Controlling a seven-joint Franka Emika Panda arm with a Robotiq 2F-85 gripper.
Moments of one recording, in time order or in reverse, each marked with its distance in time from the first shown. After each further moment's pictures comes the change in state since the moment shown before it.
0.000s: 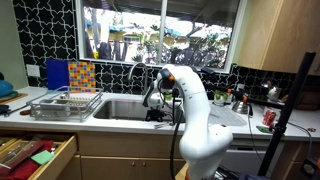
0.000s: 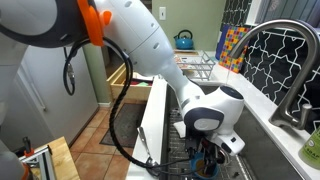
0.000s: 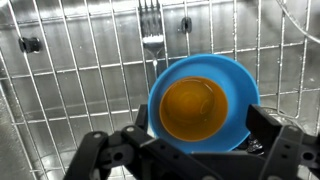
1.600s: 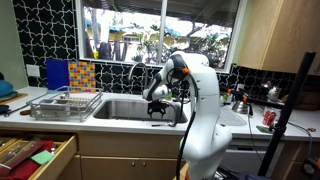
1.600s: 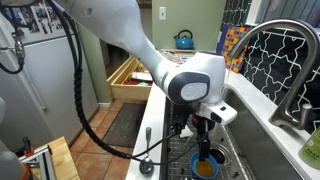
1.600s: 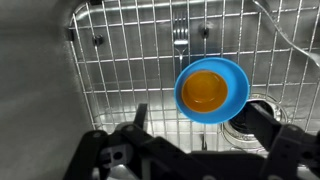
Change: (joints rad) arm 0.041 -0.323 -0.007 -0.232 -0.318 0.001 0.219
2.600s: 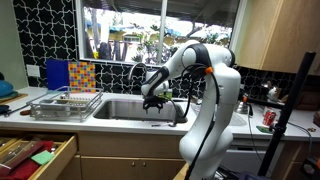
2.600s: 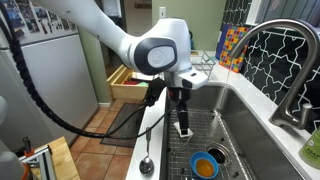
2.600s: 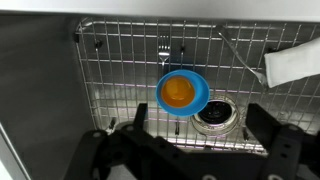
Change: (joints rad) arm -0.038 -0.318 0.155 -0.217 -0.152 -0.006 0.106
